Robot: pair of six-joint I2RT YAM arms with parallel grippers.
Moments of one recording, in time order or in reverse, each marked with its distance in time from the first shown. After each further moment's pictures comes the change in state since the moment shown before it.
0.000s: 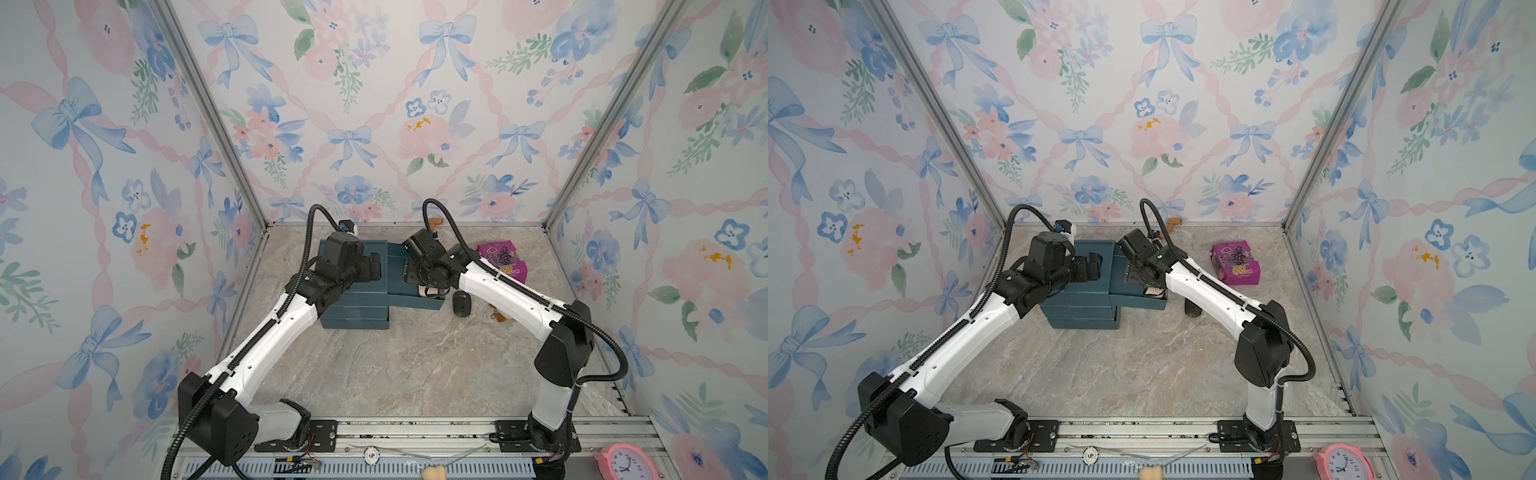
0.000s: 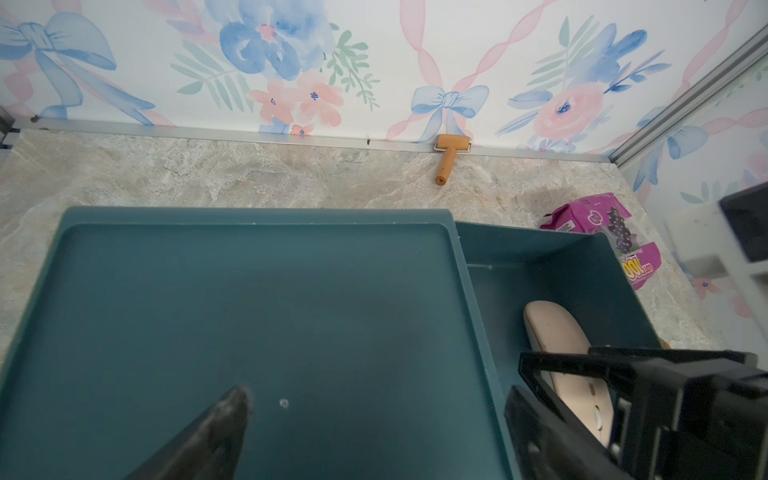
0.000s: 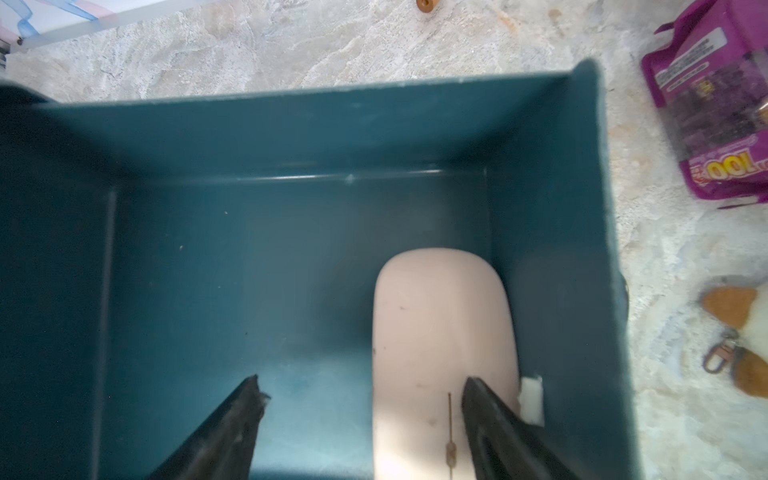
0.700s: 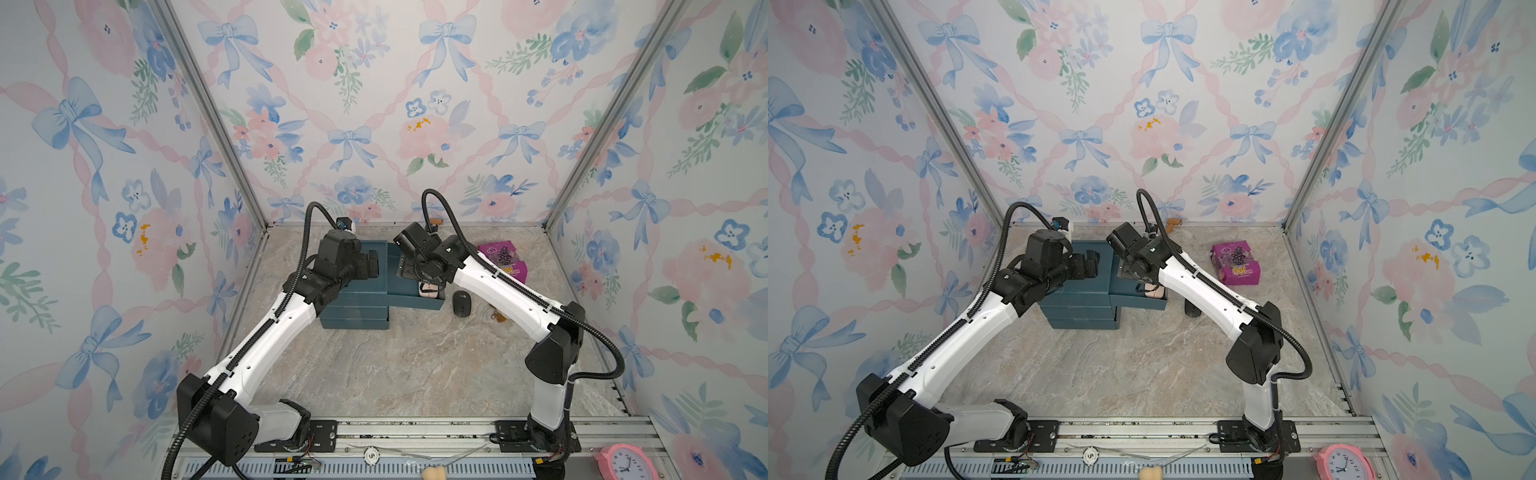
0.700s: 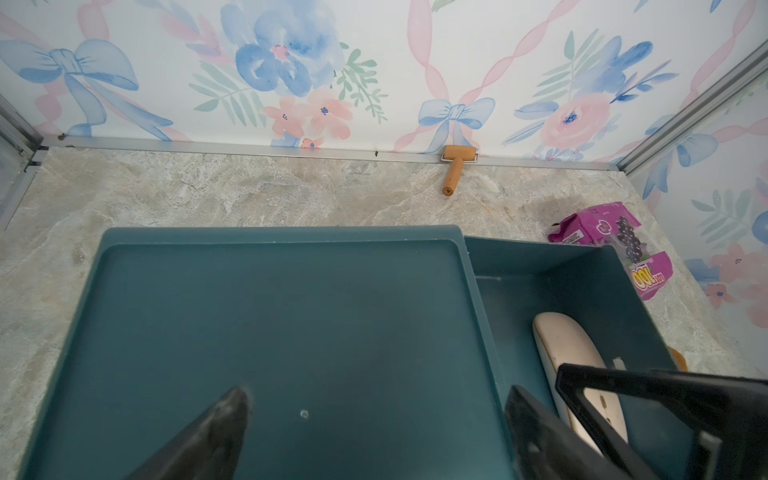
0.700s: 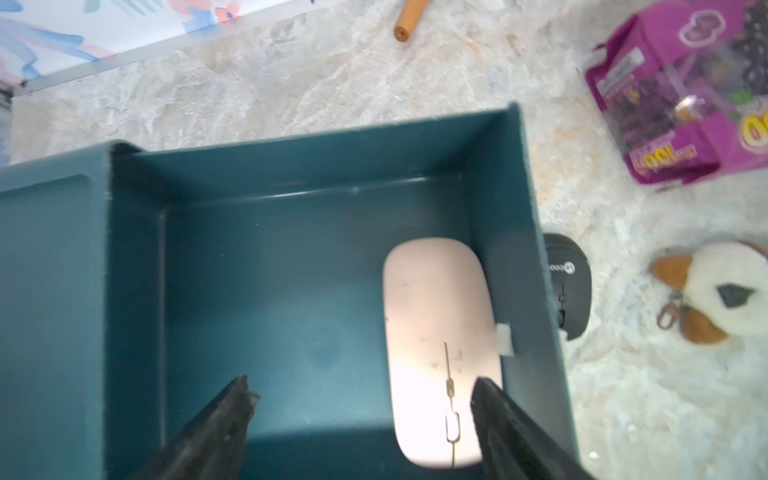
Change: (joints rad) left arm 0.017 0.000 0.012 0.000 -0.013 0.022; right arm 0.049 0.047 0.199 -0.225 0.099 0.133
